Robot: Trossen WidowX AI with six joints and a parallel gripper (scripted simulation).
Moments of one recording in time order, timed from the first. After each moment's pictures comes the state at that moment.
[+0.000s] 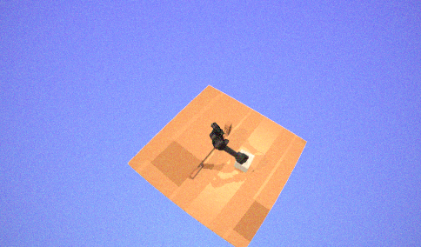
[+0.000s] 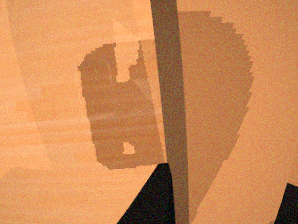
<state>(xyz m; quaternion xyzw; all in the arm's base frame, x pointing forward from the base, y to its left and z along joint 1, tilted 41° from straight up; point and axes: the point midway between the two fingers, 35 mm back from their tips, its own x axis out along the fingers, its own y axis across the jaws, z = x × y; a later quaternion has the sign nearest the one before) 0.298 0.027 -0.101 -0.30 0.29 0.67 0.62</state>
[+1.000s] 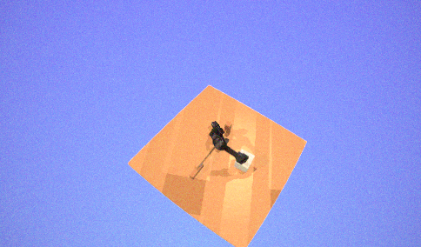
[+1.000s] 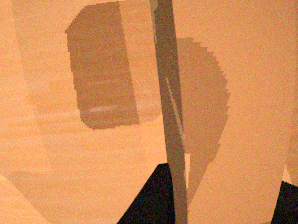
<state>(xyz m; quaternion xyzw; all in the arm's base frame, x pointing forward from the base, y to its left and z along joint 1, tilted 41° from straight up) 0.300 0.017 -0.090 -0.30 0.29 0.67 0.62</state>
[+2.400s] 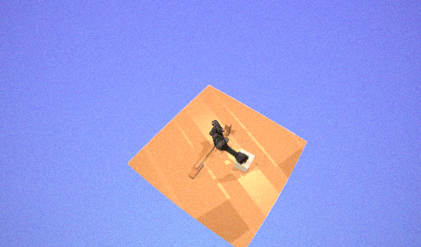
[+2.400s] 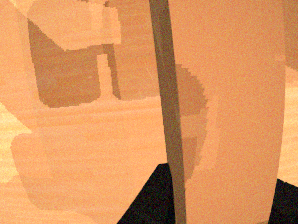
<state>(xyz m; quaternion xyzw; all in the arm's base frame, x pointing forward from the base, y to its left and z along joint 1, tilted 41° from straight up) 0.302 0.007 -0.077 -0.30 0.29 0.67 0.62</state>
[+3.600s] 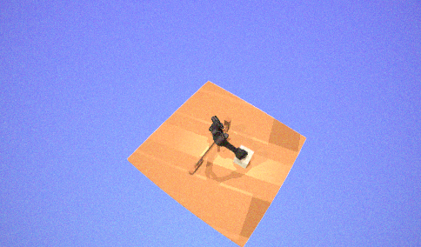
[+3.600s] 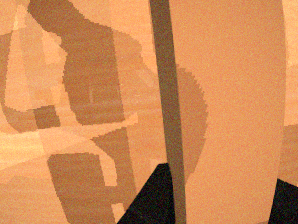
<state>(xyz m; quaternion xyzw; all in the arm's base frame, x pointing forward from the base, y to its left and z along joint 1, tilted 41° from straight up) 0.300 0.007 -0.078 -0.30 0.29 0.66 0.62</state>
